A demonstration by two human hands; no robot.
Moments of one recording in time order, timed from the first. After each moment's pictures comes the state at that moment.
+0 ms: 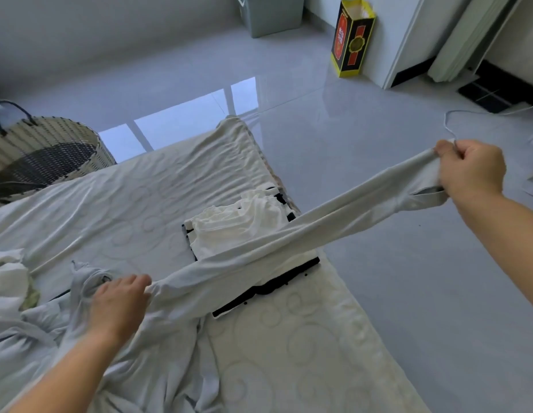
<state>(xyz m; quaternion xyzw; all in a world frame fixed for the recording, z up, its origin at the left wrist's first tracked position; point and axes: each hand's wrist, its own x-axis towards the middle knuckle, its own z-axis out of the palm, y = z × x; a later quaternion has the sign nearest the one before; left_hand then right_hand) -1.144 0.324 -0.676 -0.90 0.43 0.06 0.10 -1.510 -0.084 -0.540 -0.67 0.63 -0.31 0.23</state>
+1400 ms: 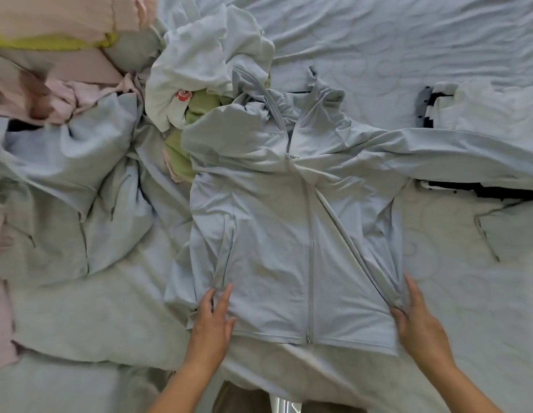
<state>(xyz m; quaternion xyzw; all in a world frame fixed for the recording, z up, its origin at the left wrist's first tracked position) -1.385 0.749 -0.718 -0.94 0.09 0.29 -0.17 -1.511 0.389 -0.698 -0.83 0.43 0.20 0.29</state>
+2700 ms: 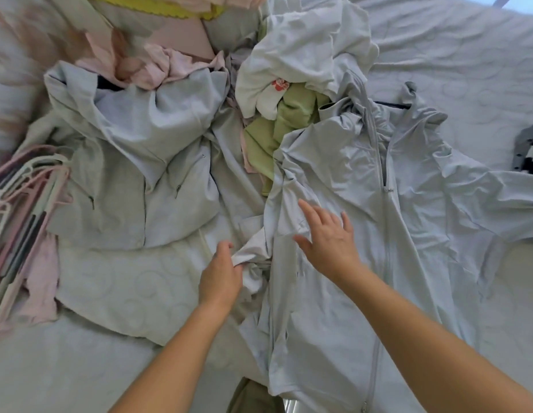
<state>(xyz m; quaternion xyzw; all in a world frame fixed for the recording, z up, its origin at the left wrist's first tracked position) -1.268 0.791 -0.686 -0.93 -0.12 0.25 -0.25 -1.253 0.573 -0.675 -0.96 0.03 0.19 0.19</state>
